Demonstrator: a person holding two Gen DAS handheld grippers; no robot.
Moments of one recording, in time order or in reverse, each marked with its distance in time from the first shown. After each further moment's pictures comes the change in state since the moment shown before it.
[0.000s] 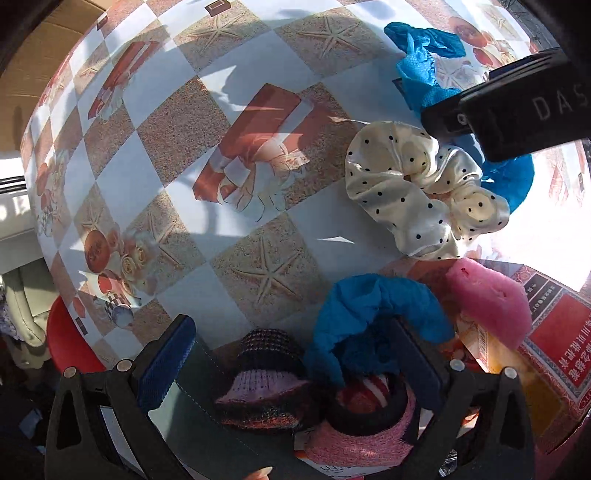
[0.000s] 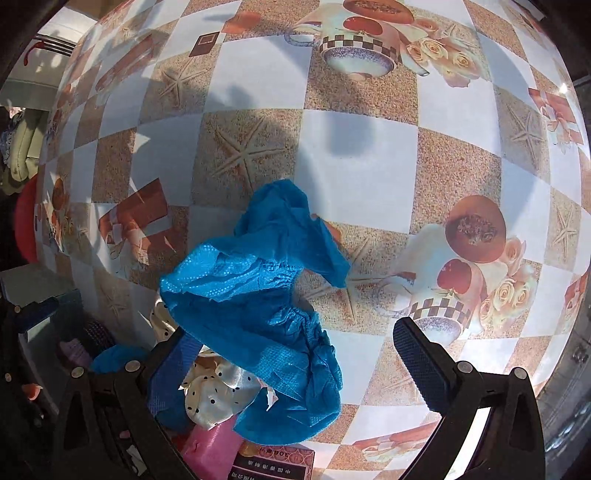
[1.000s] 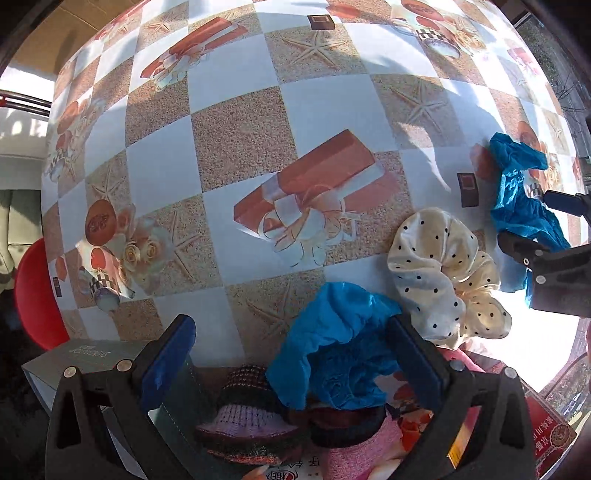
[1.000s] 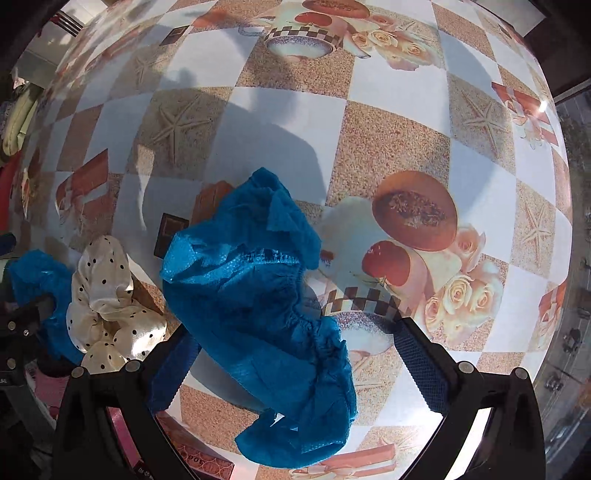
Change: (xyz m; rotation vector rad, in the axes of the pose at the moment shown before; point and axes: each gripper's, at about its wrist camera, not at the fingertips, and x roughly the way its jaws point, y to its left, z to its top) left arm 0.001 0.026 0.016 -0.327 -0.095 -0.088; right arm 0.008 -0.037 -0.038 -0.109 -0.111 -0.111
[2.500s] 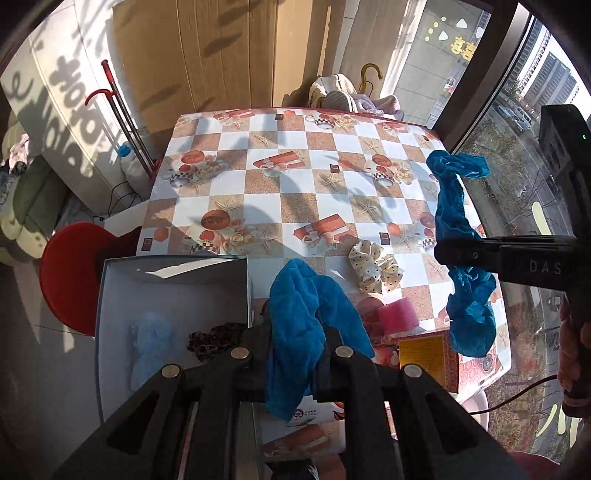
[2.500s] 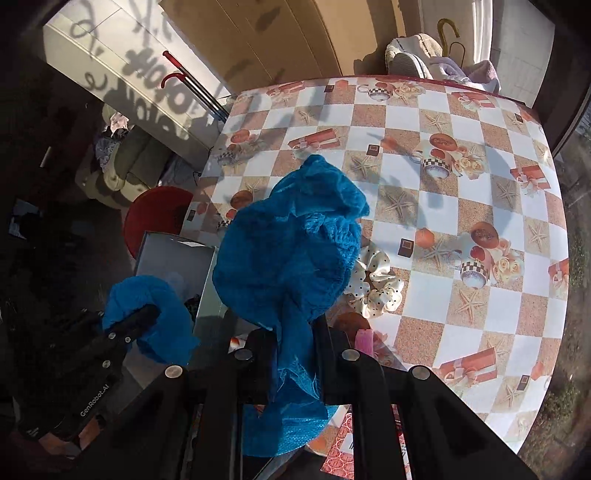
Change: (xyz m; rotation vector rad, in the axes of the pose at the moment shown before) left arm -0.170 0.087 -0.206 -0.188 -0.540 -0.148; right arm -0.202 0.141 -0.074 -0.009 -0.299 0.338
